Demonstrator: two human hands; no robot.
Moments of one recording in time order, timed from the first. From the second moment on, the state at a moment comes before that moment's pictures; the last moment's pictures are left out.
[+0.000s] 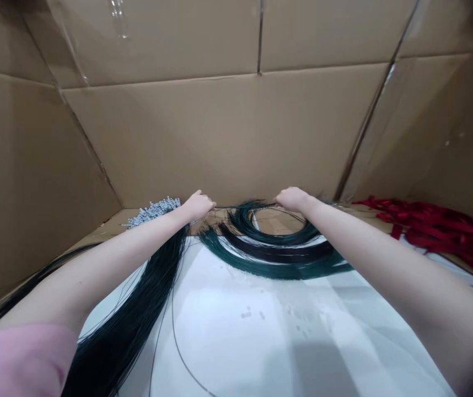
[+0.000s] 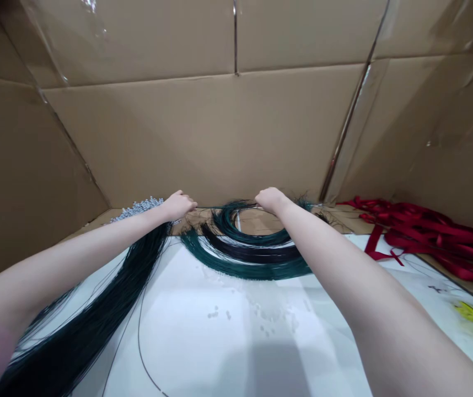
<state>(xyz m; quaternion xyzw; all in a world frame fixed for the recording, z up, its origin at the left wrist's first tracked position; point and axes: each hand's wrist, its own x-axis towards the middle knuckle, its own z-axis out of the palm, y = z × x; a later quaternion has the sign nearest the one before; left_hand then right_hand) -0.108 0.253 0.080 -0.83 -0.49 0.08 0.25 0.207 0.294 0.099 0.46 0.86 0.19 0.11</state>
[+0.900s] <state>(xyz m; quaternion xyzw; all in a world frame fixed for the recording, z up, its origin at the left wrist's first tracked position) -0.210 0.264 0.139 -0.73 -0.62 0.04 0.28 0.128 0.323 0.129 0.48 0.86 0.19 -0.02</state>
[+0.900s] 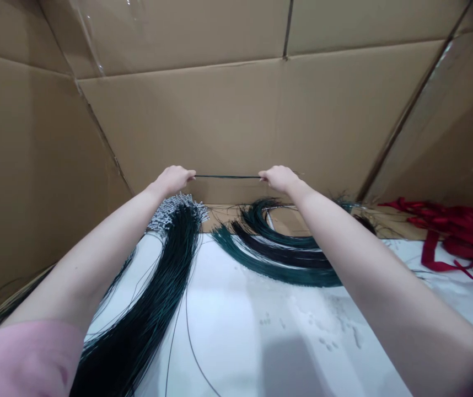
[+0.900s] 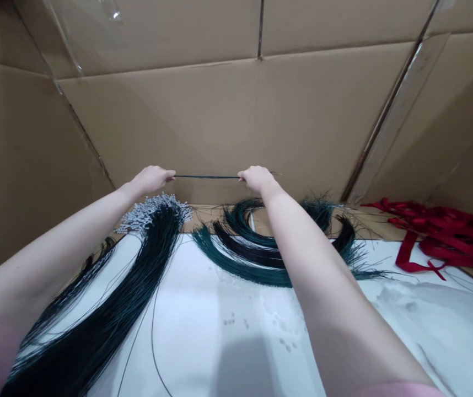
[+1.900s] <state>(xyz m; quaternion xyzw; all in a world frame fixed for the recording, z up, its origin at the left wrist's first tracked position) -0.062 0.309 0.078 -0.85 -0.48 0.08 0.21 0.253 0.313 0.097 0.61 0.76 0.17 0.15</state>
